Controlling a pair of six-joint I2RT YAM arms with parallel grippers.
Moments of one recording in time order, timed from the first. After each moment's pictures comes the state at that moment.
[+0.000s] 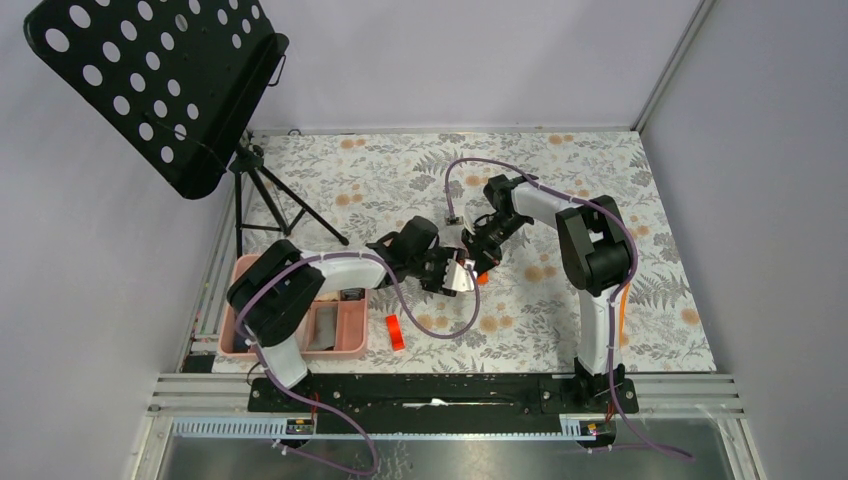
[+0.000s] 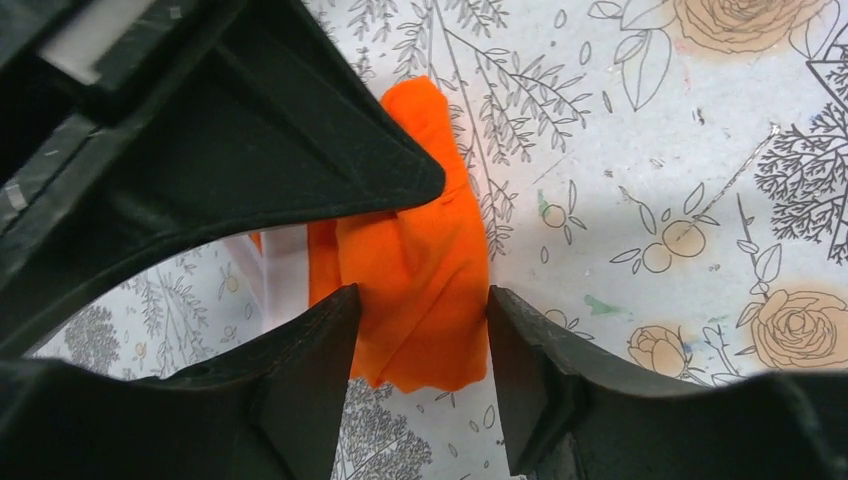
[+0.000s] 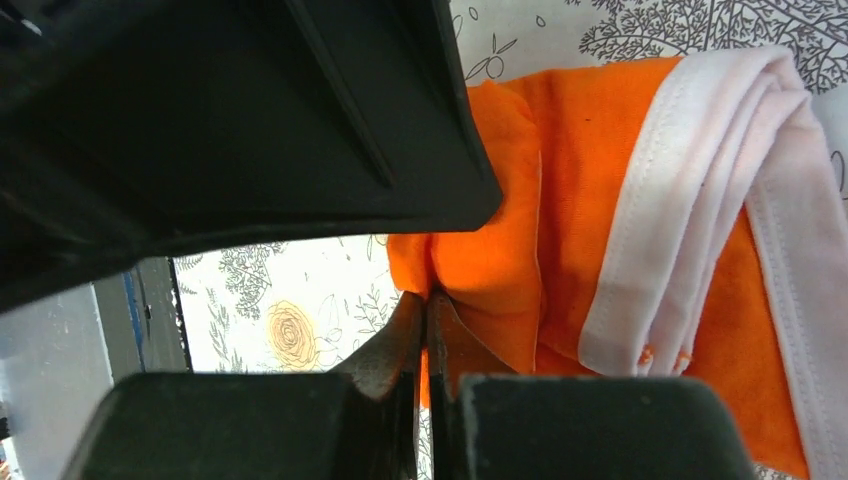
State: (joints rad) left arm -0.78 1.74 0.91 0.07 0.50 0.98; right arm 0.40 2.10 1.45 -1.03 -0.83 -0.94
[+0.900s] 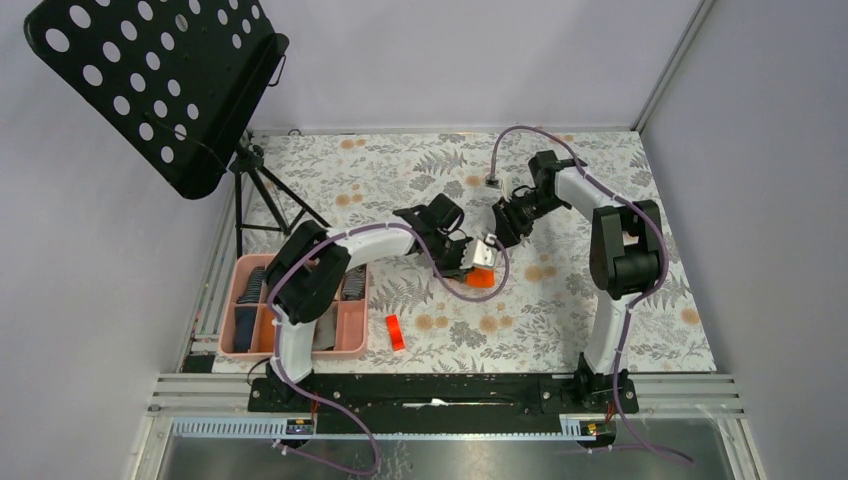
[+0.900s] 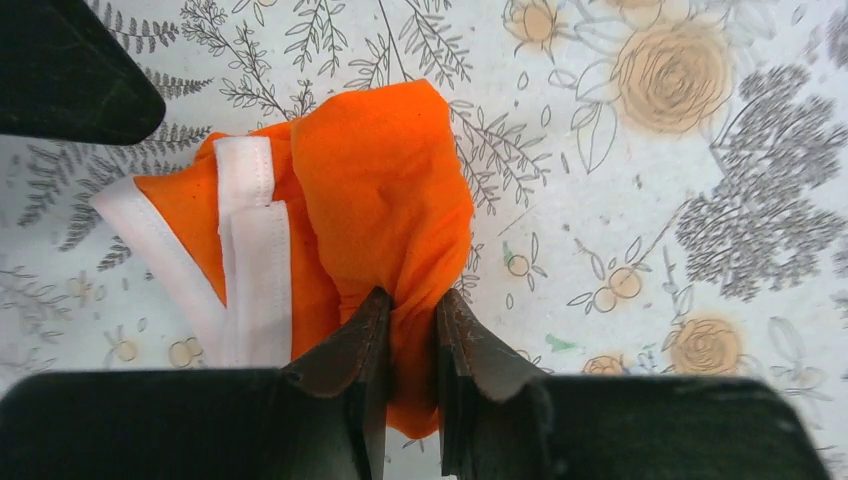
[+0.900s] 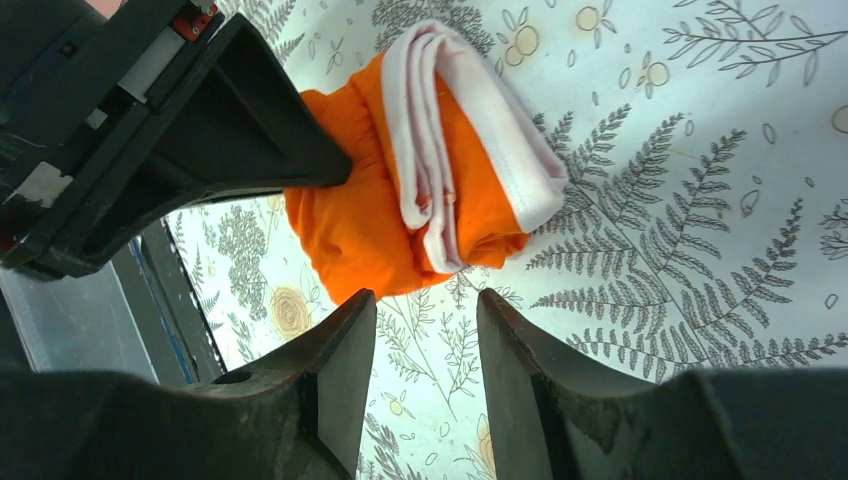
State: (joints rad) left arm -0.79 1.94 1.29 -0.40 0.59 0.94; right arm 0.20 1.99 1.47 -1.00 -0.83 -0.70
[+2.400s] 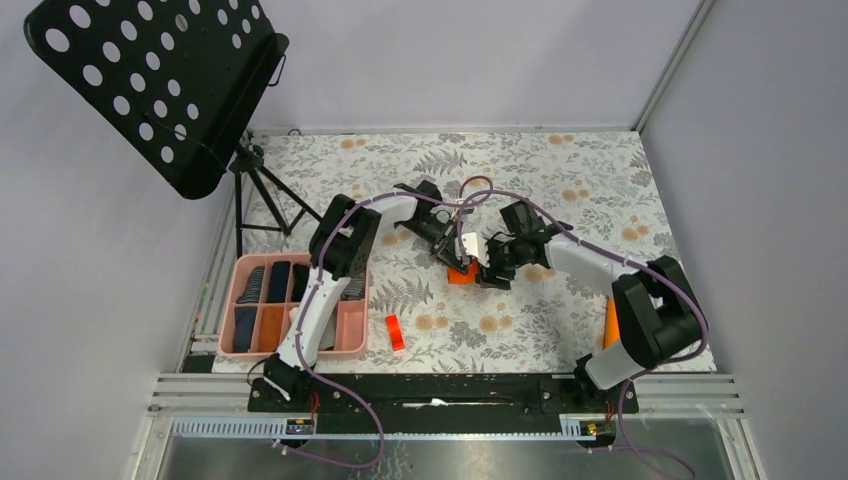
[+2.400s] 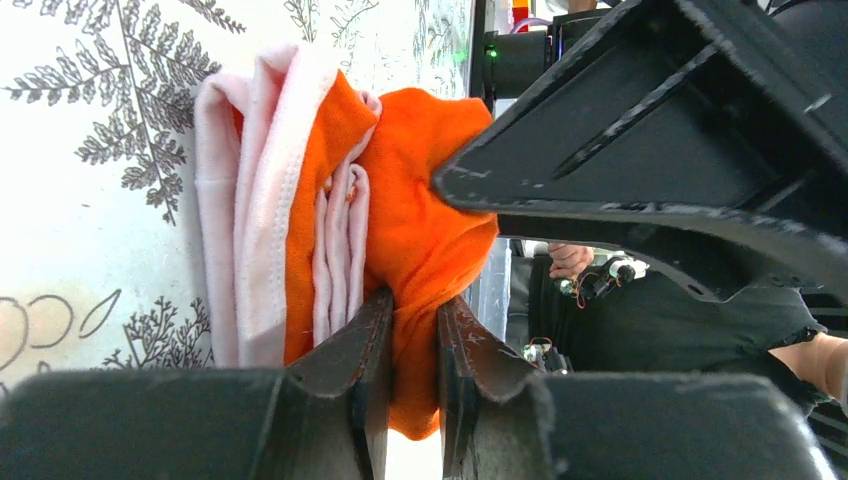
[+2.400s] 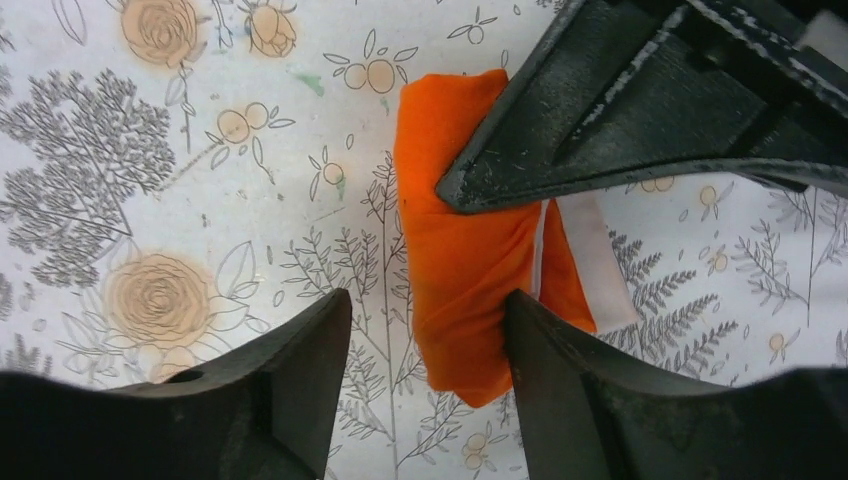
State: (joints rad) left arm -0.54 2.52 1.85 -0.85 1.39 0.16; right arm 0.47 1.53 0.88 -0.45 -0.58 -1.04
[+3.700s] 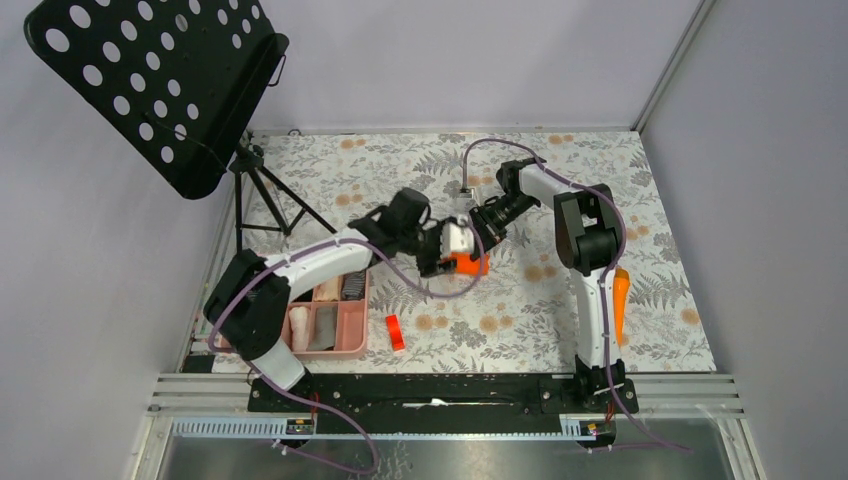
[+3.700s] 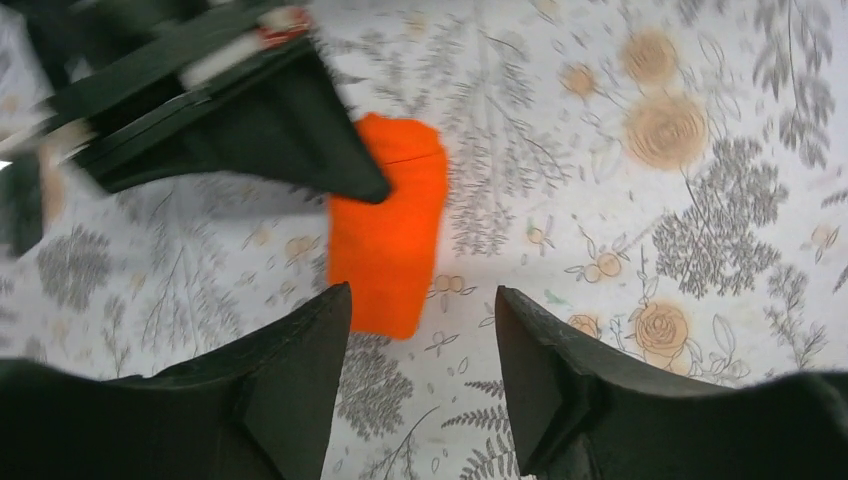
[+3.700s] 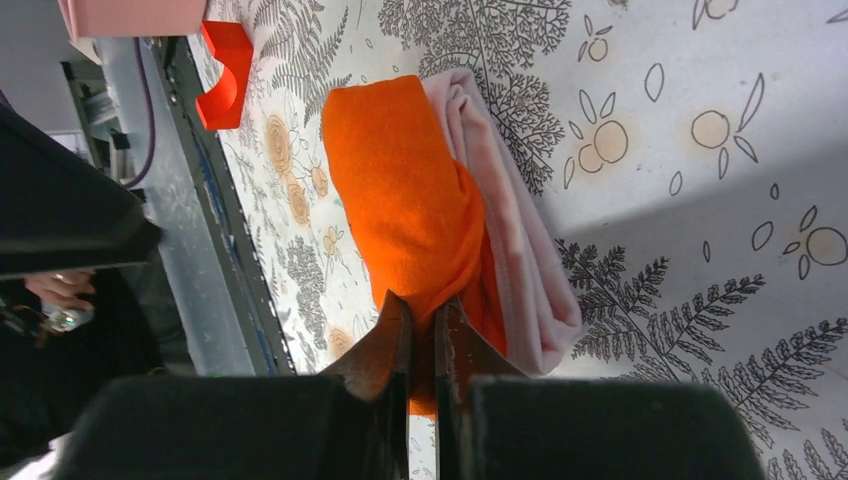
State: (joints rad) left arm -0.68 1.62 1.12 -0.23 0.59 0.64; right arm 0.29 2.31 1.72 -1.17 -0.92 -0.67
